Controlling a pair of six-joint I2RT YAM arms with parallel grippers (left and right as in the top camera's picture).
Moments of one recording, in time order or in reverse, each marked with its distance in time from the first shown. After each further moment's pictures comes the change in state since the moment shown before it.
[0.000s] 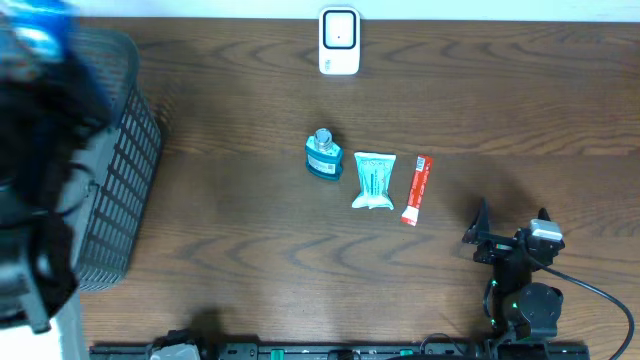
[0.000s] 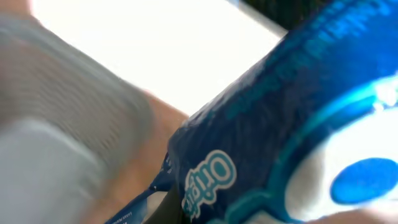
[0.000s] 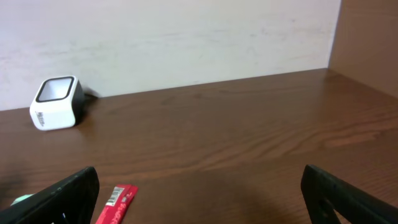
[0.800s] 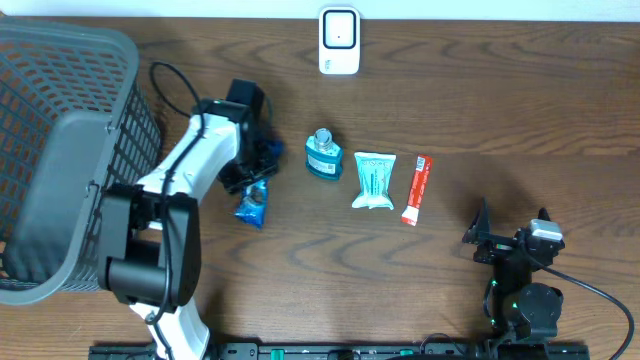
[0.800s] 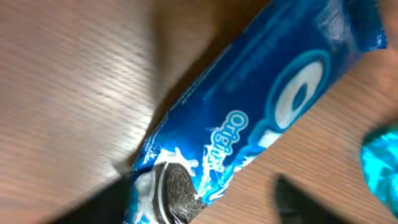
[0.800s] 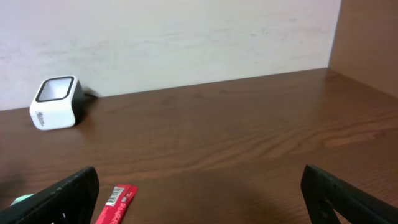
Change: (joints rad) left arm -0.377 0.744 -0.406 0.030 -0.057 -0.243; right arm 0.000 0.000 0.000 0.000 0.000 0.000
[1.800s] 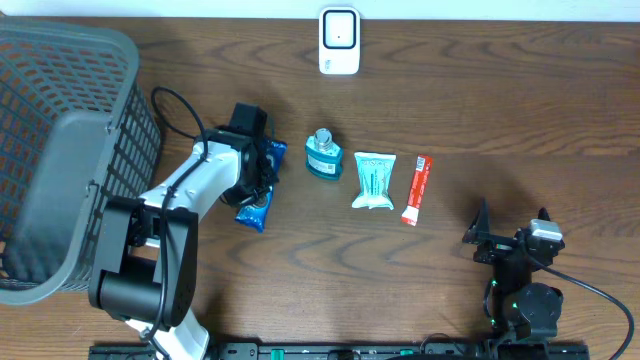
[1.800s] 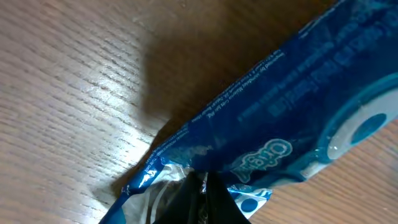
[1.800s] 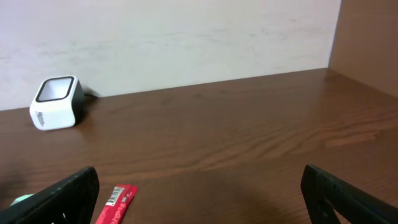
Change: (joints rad) left arm -0.016 -0.077 -0.230 0.224 -0.025 -0.075; right arm 0.000 0.000 0.000 0.000 0.000 0.000
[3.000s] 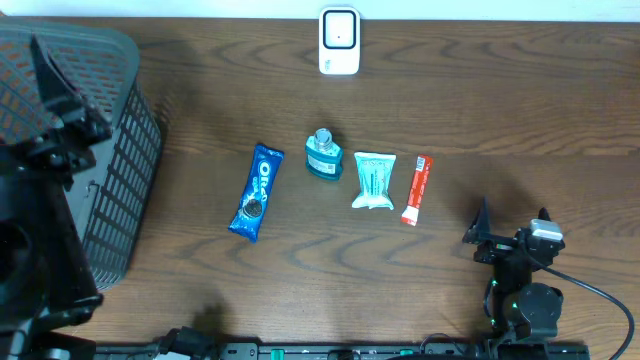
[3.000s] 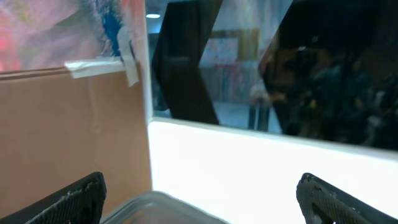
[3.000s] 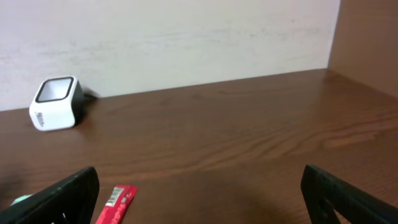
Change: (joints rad) left arm 0.008 -0.940 0.505 0.209 -0.675 0.875; right arm 0.000 0.001 0.000 0.011 0.002 0.000
